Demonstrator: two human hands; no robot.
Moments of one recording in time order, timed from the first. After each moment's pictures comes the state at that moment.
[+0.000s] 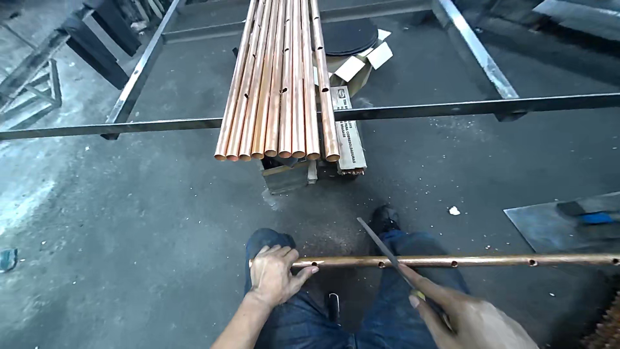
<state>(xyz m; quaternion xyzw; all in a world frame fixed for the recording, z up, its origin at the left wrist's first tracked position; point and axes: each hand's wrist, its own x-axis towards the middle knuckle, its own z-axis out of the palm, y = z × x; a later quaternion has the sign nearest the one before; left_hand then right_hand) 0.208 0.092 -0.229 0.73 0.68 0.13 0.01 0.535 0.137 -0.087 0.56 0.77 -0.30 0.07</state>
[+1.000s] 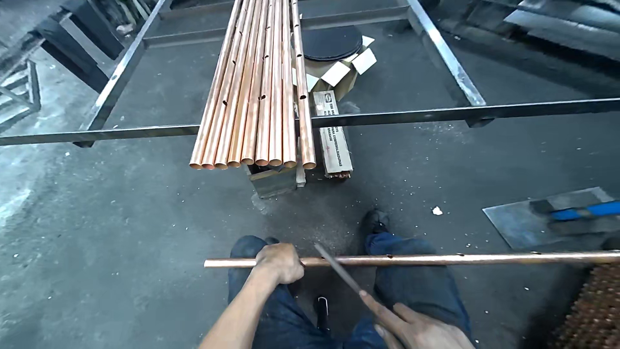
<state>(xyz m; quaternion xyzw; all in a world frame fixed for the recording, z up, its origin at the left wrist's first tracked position) 0.255 0.186 -0.180 0.56 0.67 -0.29 0.40 0.541 0.116 -0.118 0.45 0.85 -0.26 0.09</state>
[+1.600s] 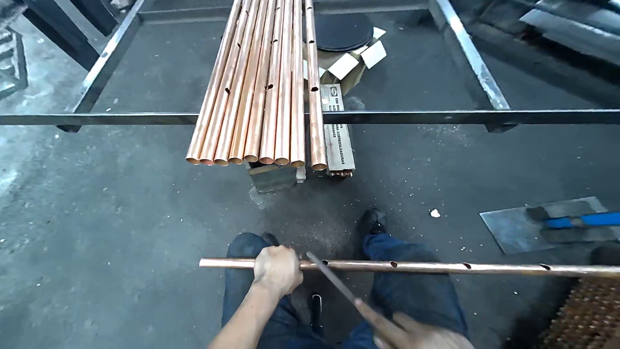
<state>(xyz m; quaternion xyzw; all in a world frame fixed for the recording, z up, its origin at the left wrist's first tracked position) 0.263 0.171 -0.183 0.59 0.68 -0.27 0.32 0.526 0.134 -0.096 0.42 0.85 -0.29 0.14</state>
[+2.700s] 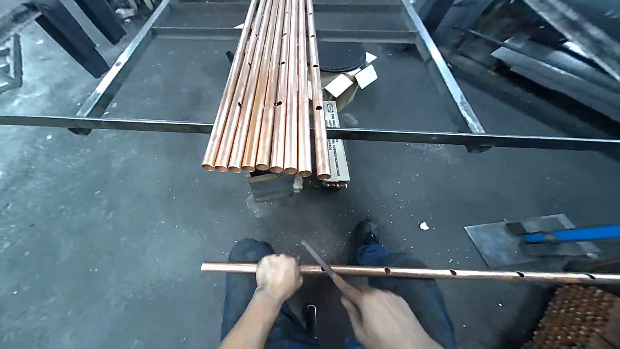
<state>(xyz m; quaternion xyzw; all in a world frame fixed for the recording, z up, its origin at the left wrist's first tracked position) 0.264 0.158 -0.193 0.60 0.71 -0.21 0.30 0.478 0.152 -0.128 0.47 0.83 -0.25 0.18</state>
